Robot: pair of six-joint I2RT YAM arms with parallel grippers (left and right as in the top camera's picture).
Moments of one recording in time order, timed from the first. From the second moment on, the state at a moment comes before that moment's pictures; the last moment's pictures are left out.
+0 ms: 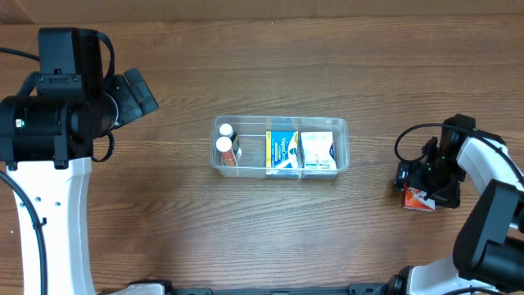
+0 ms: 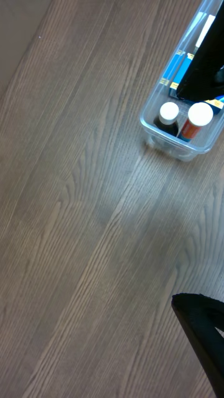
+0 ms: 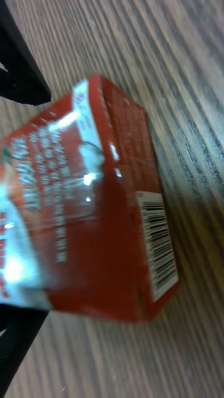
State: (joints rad) left arm 0.00 1.45 1.88 -1.42 -0.15 -0.47; right arm -0.34 1.73 0.99 -0.97 -0.02 0.00
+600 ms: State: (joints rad) left arm 0.00 1.45 1.88 -1.42 -0.15 -0.46; right arm -0.34 1.74 0.99 -0.92 -0.03 0.02
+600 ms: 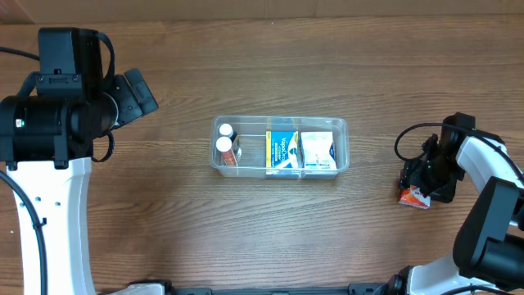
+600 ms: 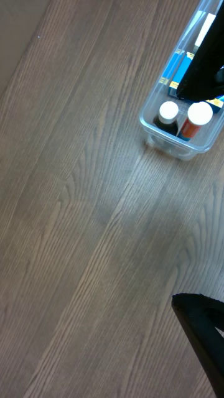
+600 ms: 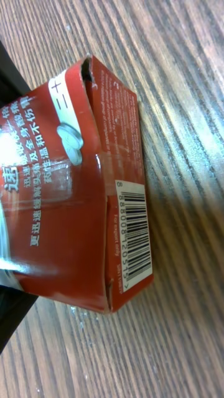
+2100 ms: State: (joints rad) left arm 0.00 1.45 1.88 -1.43 -0.15 -0.46; right arm 0.37 1.85 1.48 -1.13 -0.09 0.43
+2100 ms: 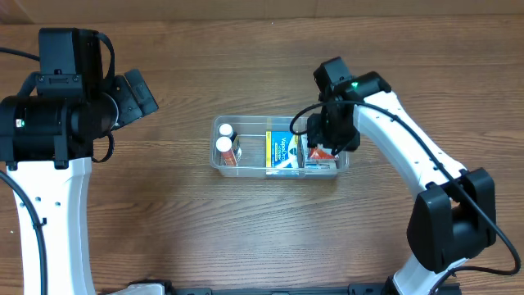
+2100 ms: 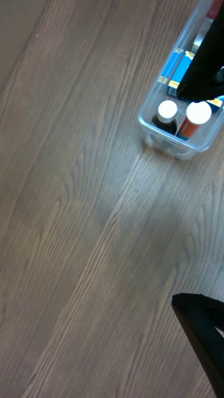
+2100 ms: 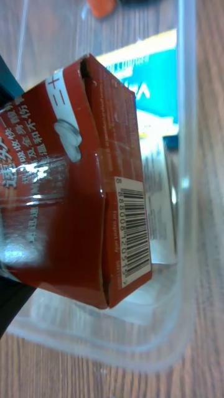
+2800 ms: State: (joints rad) left arm 0.00 1.45 1.88 -1.43 -0.15 -0.46; right arm 0.37 1.85 1.54 -1.11 -0.08 0.41
